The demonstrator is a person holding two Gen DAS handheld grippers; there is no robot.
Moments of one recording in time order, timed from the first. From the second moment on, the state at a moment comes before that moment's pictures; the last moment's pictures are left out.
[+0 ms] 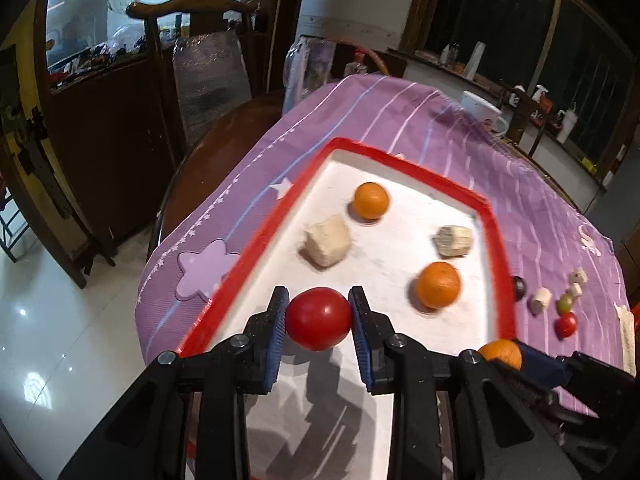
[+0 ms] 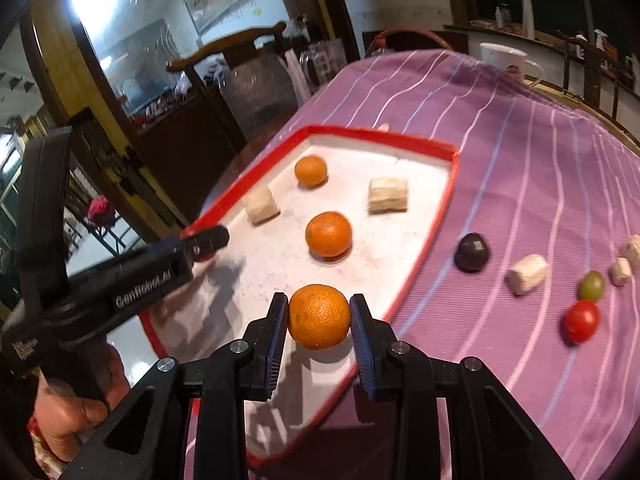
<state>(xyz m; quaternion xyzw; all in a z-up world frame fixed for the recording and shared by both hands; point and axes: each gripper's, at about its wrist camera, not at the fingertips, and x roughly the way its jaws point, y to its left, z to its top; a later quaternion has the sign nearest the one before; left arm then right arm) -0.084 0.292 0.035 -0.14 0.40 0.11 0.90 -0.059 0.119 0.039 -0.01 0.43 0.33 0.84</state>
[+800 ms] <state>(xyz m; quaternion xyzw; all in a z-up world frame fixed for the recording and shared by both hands) -0.109 0.285 0.051 -0.17 0.37 0.09 0.91 -0.070 0.099 0.050 0.05 0.41 0.30 0.86</state>
